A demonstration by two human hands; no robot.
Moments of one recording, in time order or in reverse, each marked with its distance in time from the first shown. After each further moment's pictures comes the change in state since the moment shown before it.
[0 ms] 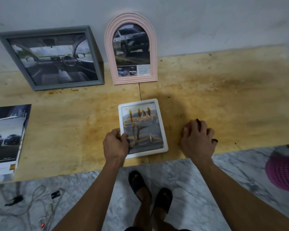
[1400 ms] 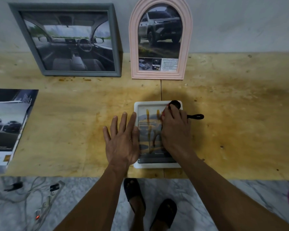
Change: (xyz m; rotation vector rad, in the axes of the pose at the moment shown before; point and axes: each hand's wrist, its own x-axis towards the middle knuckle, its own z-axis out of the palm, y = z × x) left_hand 0.035 -0.037 0.018 0.435 -0.015 0.199; right_hand 0.027 -0.130 0.058 0.088 0.064 -0.537
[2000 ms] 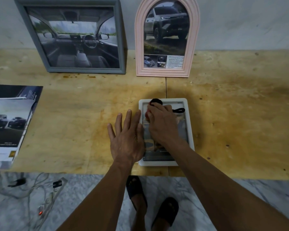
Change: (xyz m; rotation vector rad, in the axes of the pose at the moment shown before) left_hand 0.000 0.000 0.002 -0.007 0.029 0.004; right_hand 0.017 -0.041 0.011 0.256 -0.043 -0.153
